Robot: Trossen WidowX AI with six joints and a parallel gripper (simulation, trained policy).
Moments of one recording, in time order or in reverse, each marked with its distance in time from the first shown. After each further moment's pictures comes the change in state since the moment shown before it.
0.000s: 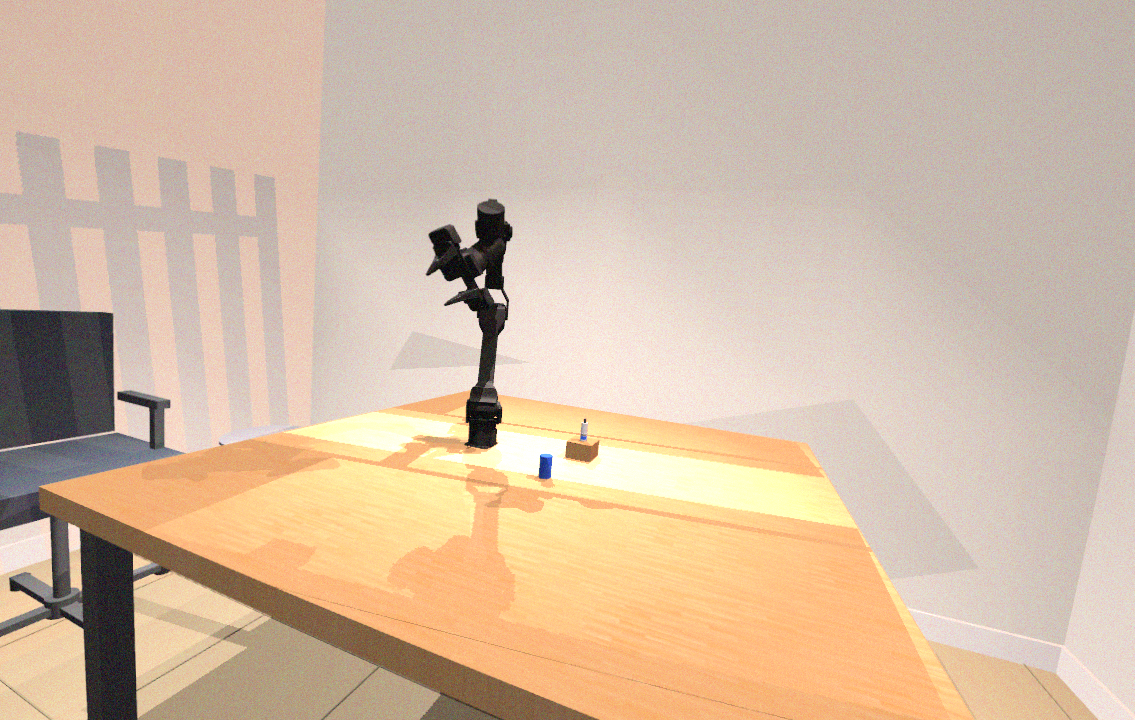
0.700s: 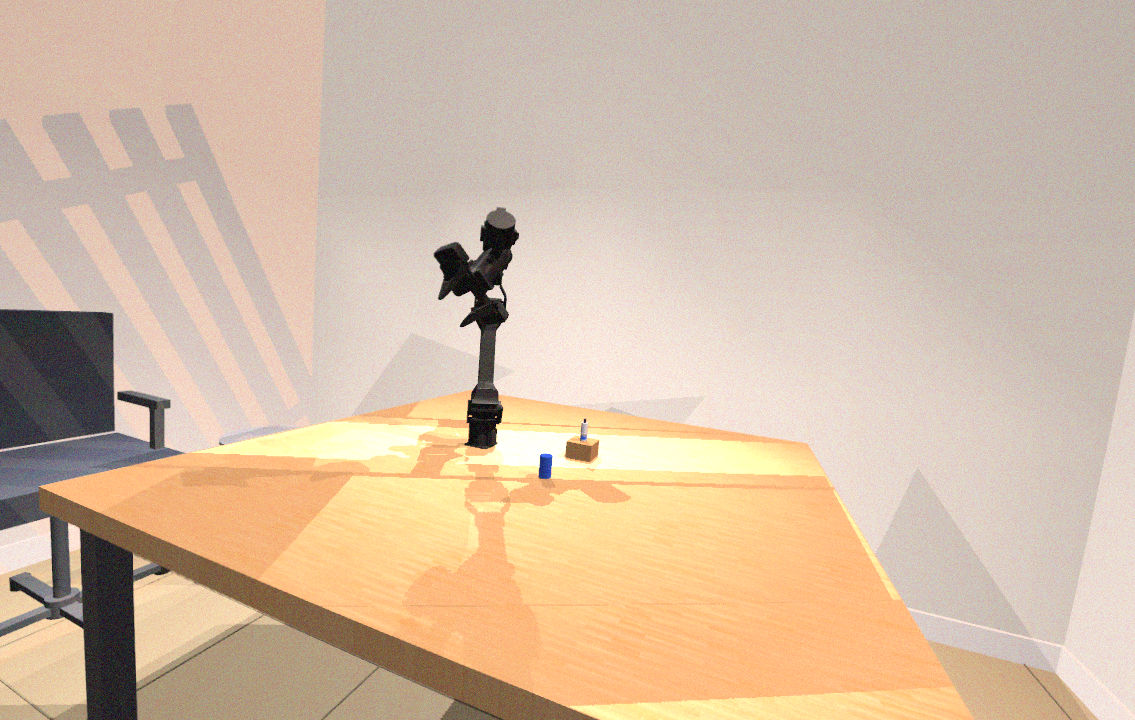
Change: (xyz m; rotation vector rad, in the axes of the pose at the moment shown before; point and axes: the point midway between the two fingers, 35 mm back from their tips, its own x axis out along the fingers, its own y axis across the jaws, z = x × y) arm 0.031 -0.033 -0.044 0.011 0.029 -0.150
